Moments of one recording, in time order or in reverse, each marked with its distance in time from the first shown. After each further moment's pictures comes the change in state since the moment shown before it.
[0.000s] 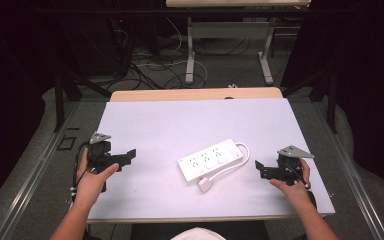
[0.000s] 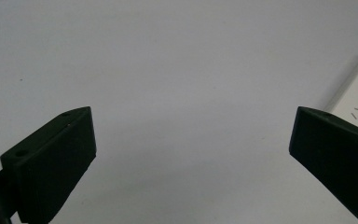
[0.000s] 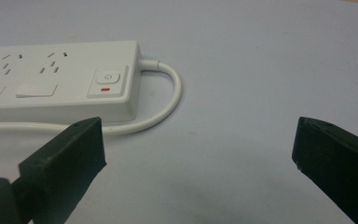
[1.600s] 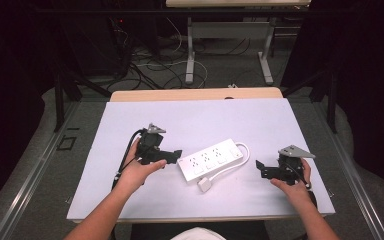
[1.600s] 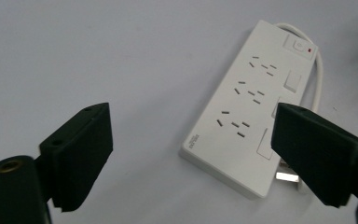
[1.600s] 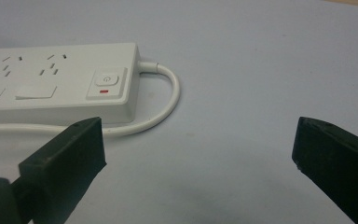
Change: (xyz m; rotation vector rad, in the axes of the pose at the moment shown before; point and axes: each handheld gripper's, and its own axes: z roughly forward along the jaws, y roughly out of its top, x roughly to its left) left arm -0.121 0.047 0.034 0.147 -0.174 0.220; right arm -0.002 0.001 -0.001 -0.005 -0.001 0.001
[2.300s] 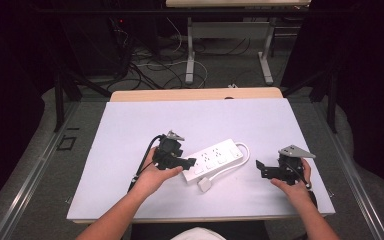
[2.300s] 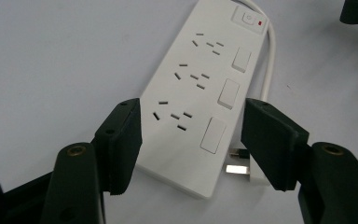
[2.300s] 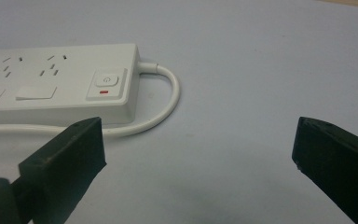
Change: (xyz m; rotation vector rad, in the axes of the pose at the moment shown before) left arm -0.039 0.001 0.028 0.087 -0.129 0.024; right arm 0.000 0.000 0.000 -0.004 0.002 0.003
